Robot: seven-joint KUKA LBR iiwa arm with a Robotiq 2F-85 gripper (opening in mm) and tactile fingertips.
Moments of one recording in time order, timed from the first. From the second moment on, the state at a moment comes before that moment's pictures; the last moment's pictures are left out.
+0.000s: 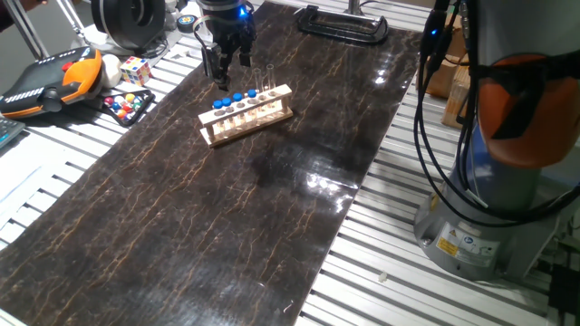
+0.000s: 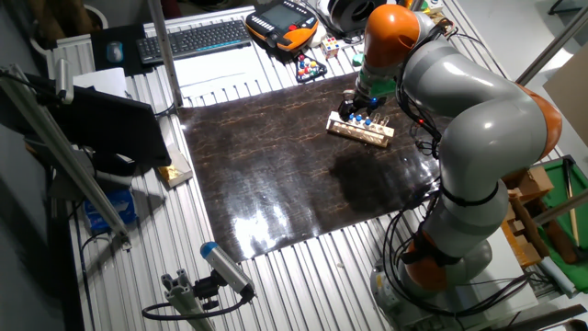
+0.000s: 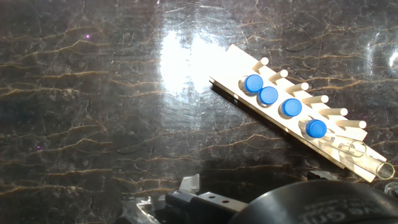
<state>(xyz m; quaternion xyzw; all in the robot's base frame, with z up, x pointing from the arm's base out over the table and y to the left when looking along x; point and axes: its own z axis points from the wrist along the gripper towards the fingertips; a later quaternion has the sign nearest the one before) 0.515 0.001 0.236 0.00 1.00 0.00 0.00</state>
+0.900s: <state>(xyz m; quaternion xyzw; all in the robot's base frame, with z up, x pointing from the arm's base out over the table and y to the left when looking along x) 0.516 0.002 0.236 0.04 1.00 -0.01 0.02</state>
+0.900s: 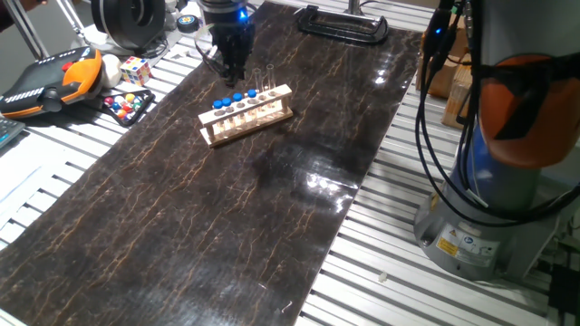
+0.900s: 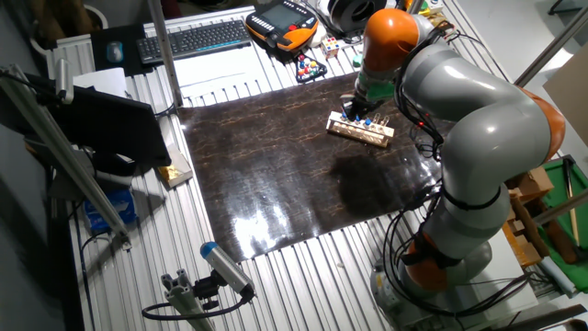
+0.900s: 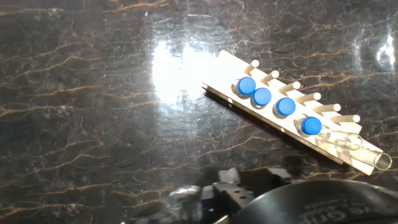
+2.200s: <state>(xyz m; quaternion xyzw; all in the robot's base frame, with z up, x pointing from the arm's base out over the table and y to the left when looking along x) 0.535 0.006 0.206 0.10 1.00 -0.02 0.02</state>
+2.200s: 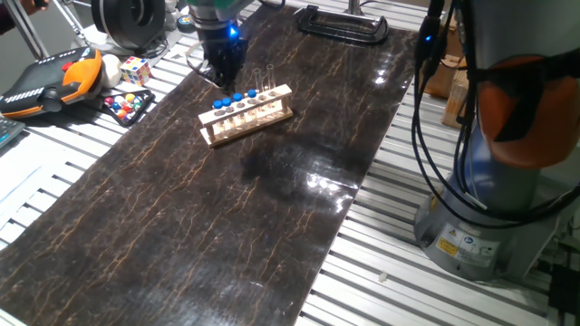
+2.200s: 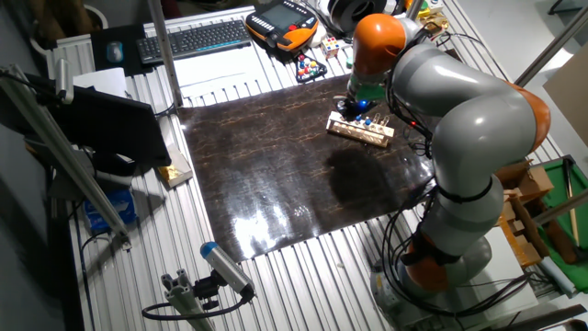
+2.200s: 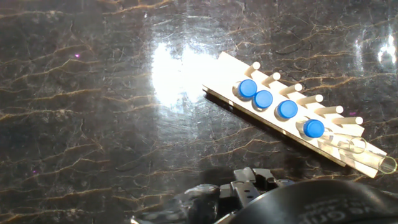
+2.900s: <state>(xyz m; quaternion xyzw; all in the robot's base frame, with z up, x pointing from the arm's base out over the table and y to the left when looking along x) 0.540 0.005 0.193 0.20 0.98 -0.04 0.03</state>
